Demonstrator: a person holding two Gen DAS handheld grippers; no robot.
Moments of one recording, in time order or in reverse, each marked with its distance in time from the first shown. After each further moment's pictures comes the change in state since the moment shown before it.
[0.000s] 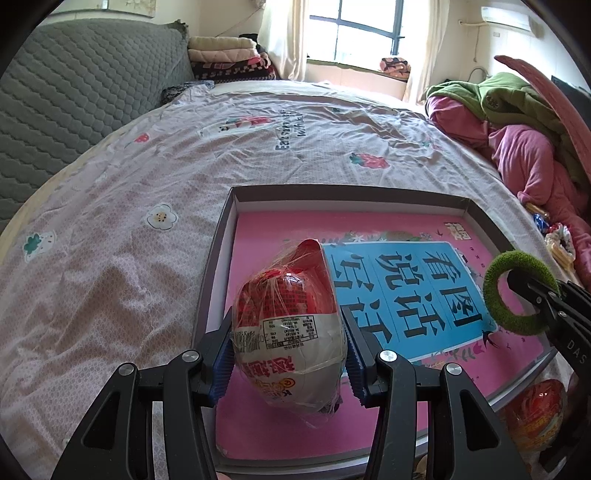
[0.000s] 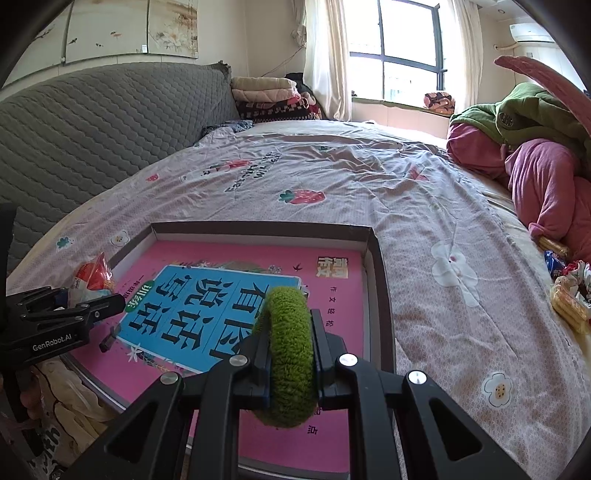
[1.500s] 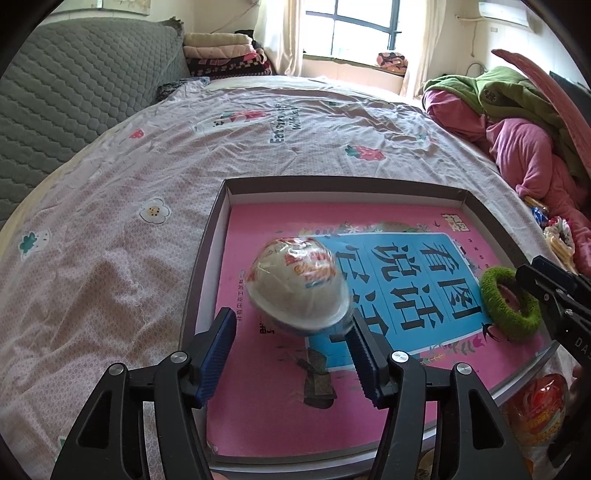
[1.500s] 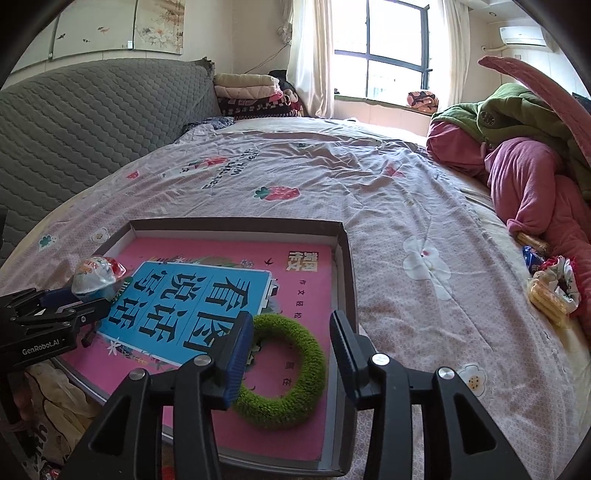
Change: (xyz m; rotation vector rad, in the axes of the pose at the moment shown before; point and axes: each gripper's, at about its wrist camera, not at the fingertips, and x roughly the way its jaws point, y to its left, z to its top) left arm 0.003 -0.002 -0.002 0.008 0.015 -0.009; right arm -0.008 -0.009 -0.002 0.006 0.010 -0.084
